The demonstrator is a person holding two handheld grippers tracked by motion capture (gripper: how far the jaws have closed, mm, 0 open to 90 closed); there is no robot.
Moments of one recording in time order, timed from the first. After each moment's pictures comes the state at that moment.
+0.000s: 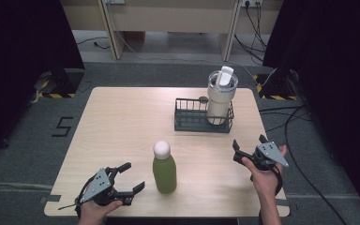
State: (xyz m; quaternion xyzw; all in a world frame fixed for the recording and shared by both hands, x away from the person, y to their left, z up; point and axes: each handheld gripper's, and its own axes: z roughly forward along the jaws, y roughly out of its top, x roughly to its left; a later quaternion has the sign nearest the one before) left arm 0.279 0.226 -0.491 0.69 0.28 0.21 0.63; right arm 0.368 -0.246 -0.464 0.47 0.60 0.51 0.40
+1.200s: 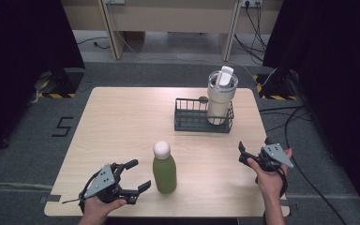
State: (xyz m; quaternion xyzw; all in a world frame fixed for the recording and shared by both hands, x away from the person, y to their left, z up) left arm 0.283 0.209 -0.468 0.69 0.25 0.18 0.65; right arm 0.369 -0.265 -0.475 0.50 0.60 0.49 0.40
